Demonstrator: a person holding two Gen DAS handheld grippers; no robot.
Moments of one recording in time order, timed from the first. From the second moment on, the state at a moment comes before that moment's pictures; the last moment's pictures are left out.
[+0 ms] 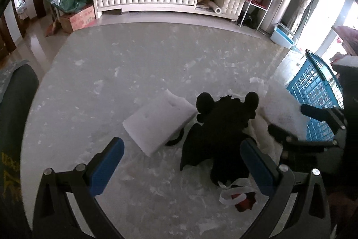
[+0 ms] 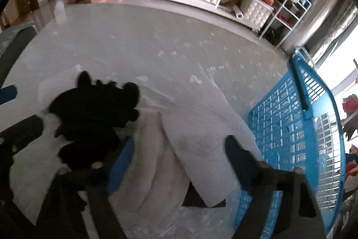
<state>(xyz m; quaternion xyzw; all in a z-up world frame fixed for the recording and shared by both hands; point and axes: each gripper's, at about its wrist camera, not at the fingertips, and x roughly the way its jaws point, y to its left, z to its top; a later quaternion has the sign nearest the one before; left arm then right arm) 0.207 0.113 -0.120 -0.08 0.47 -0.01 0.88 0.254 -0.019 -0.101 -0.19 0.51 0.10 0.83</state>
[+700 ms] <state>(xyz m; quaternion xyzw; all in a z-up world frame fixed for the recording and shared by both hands) 0.210 0.126 -0.131 -0.10 0.48 -0.01 0.87 0.227 -0.023 -0.093 -0.18 0.54 0.11 0.81</state>
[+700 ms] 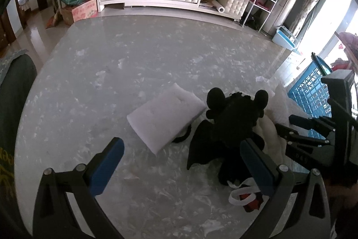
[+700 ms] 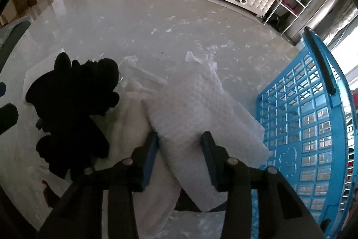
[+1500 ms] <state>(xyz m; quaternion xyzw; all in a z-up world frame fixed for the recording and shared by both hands) 0.208 0.127 -0.129 -0.11 0.48 -0.01 0.87 0.239 -0.048 -0.067 -0.13 0.53 0.12 0.83</state>
